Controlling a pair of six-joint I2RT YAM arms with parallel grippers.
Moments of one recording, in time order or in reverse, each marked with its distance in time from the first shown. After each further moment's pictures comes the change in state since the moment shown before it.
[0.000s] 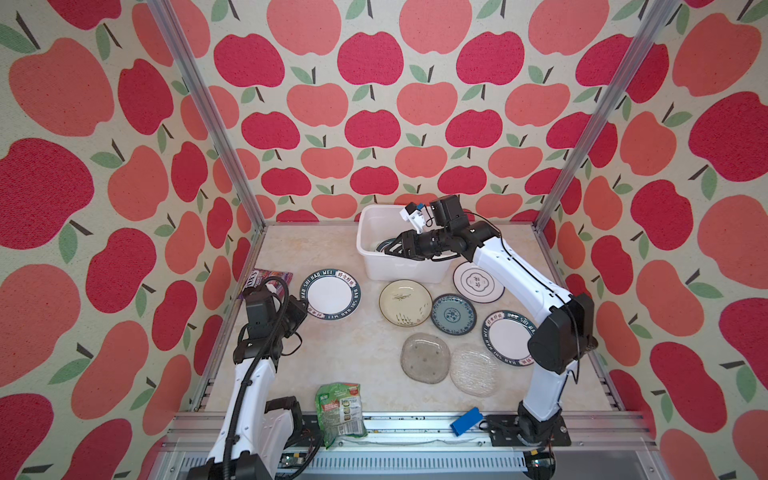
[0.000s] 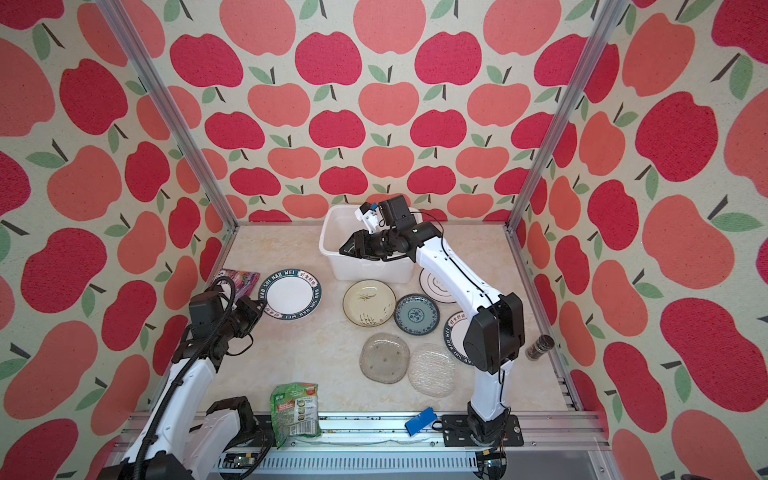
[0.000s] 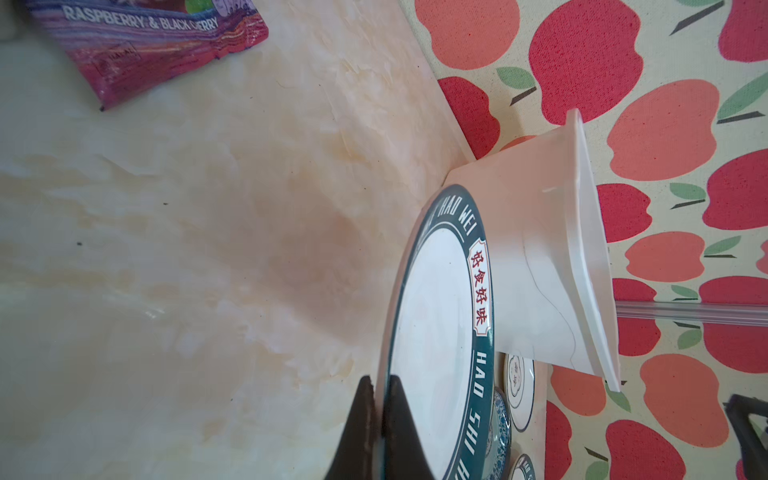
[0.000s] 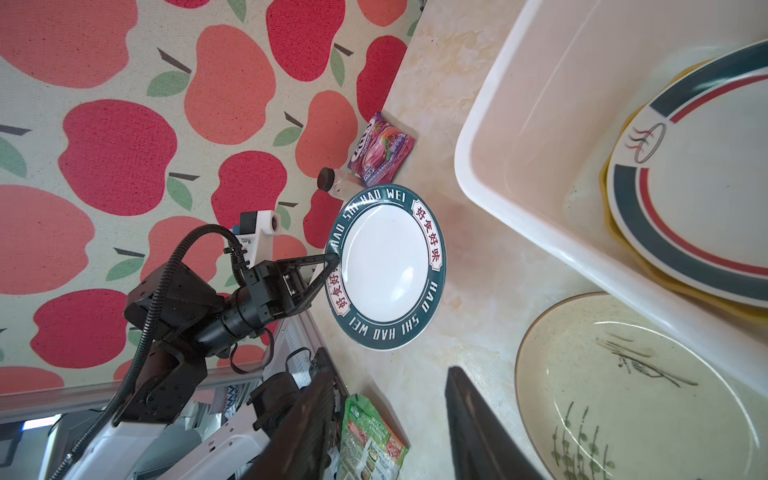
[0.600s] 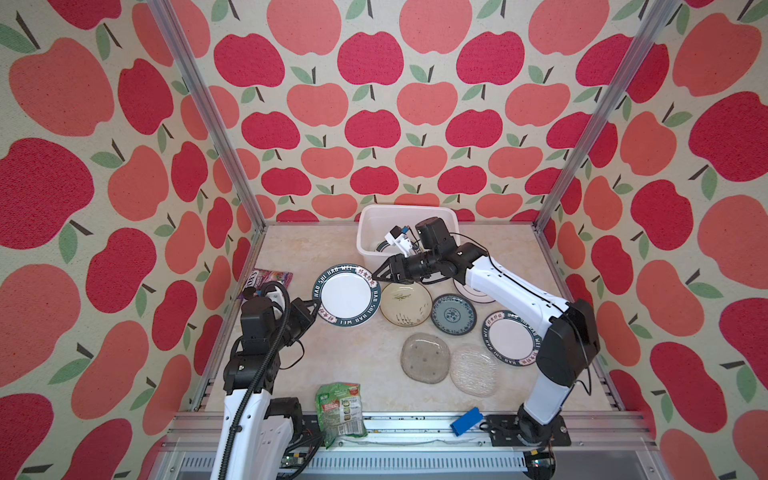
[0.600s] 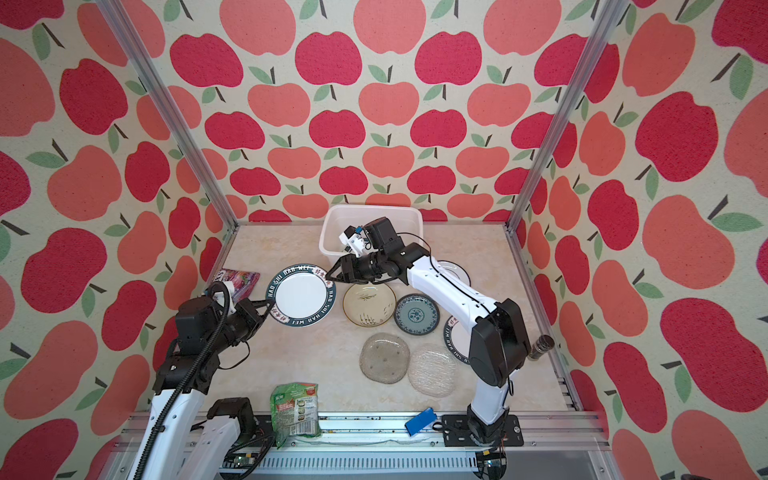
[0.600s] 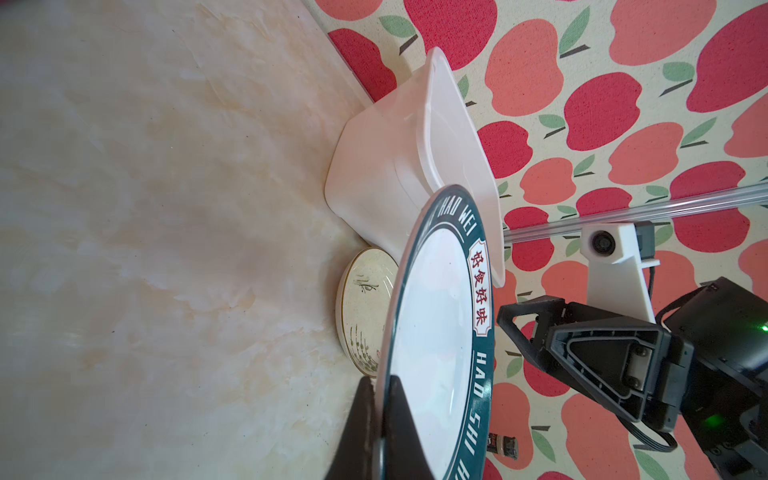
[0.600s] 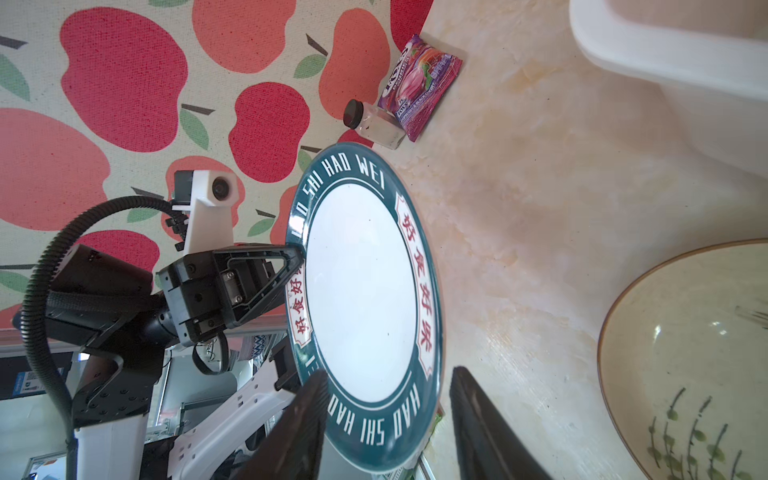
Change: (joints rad) left arm -0.145 -0.188 0.100 -0.147 0.089 -0.074; right arm 0.108 -0.092 -0.235 0.153 -0.041 0.067
